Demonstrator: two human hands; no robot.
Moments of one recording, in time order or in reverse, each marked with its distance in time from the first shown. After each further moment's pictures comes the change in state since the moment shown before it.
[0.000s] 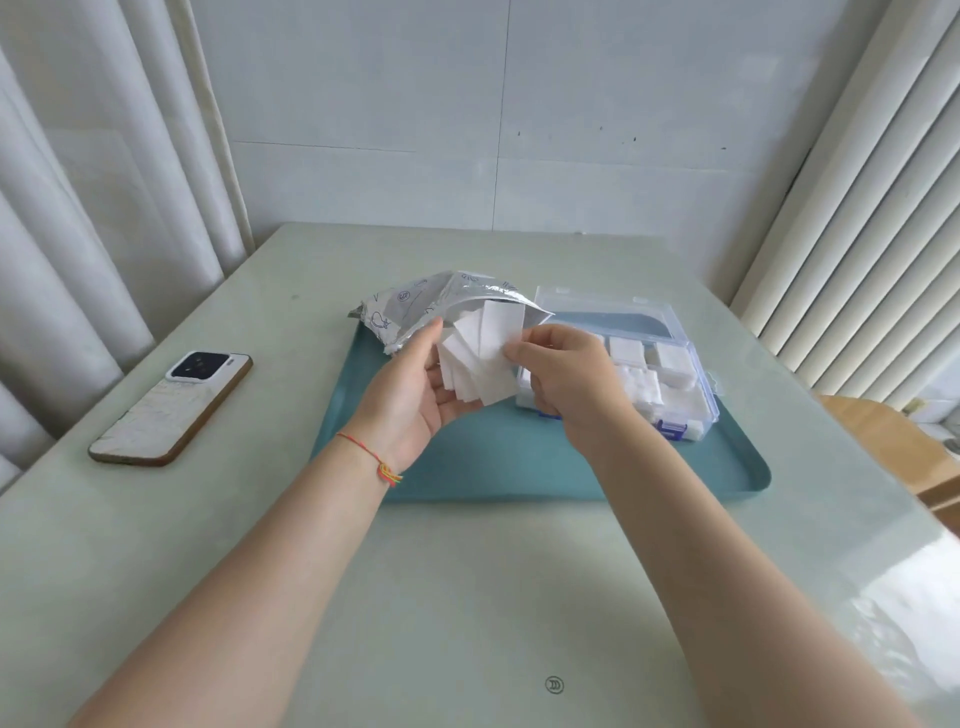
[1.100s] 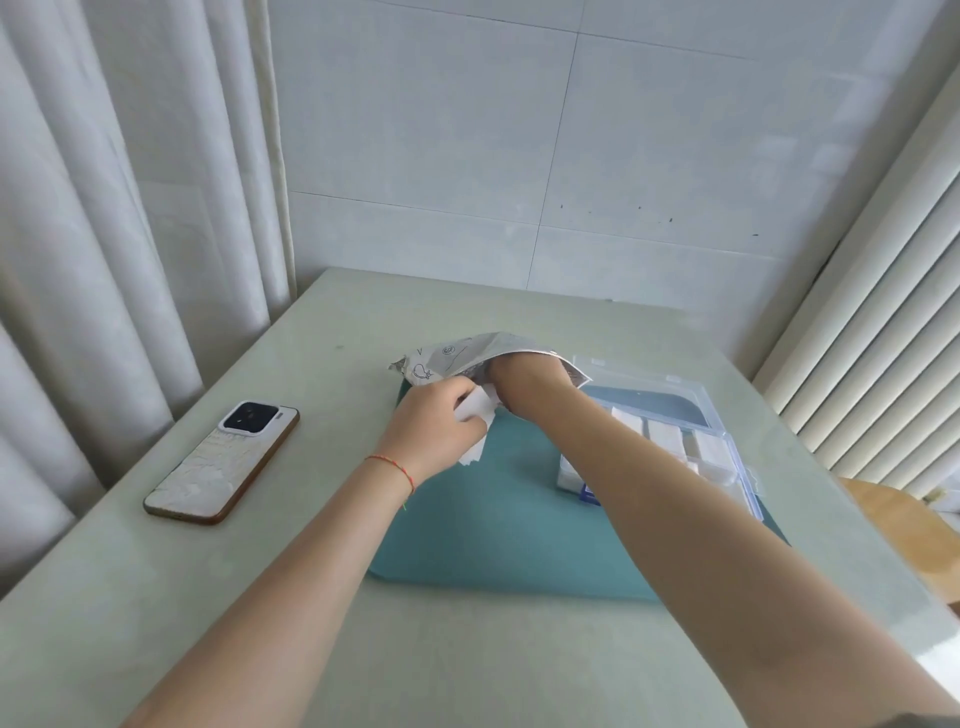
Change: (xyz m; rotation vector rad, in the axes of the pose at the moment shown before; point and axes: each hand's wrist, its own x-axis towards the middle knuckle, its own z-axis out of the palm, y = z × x) left_hand 0.035 0.036 -0.037 1.164 0.167 0.415; right_hand 0.109 -0.039 0.081 -1.729 -0.325 -0.435
